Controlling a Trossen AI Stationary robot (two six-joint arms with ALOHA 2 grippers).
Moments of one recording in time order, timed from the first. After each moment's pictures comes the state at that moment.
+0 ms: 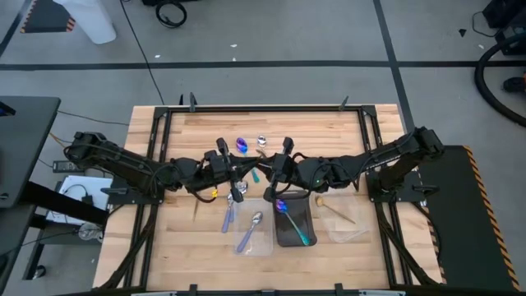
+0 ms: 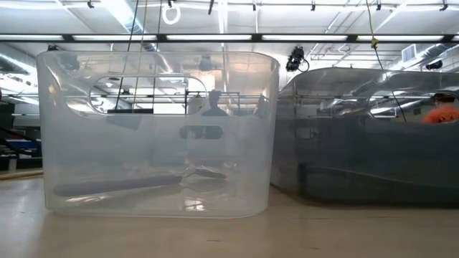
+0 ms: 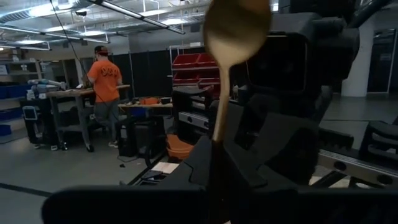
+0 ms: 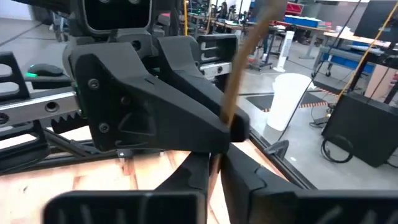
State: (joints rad) left arm -0.26 1.33 0.82 0.73 -0.57 0.14; right arm 0.25 1.58 1.26 0.18 0.64 -0.04
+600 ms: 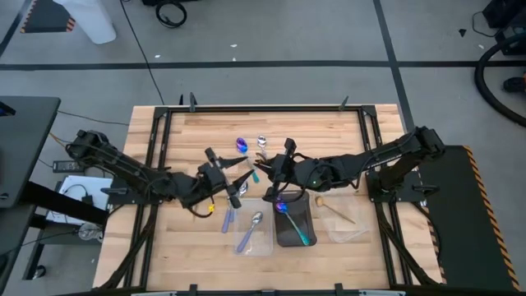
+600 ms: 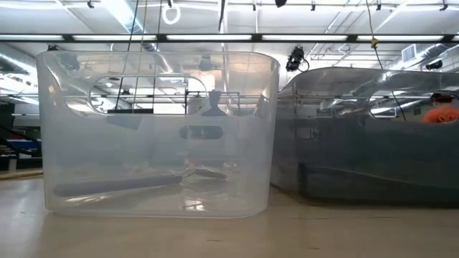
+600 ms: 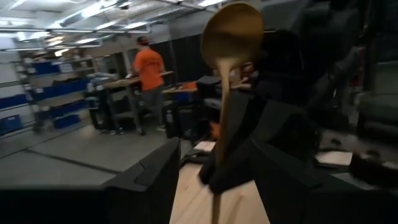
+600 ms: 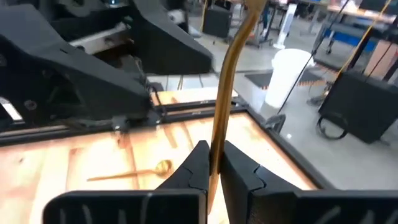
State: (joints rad) left arm -0.42 1.33 0.82 0.70 -0.93 0.25; right arm 0.26 1.56 1.26 0.02 0.65 0.06
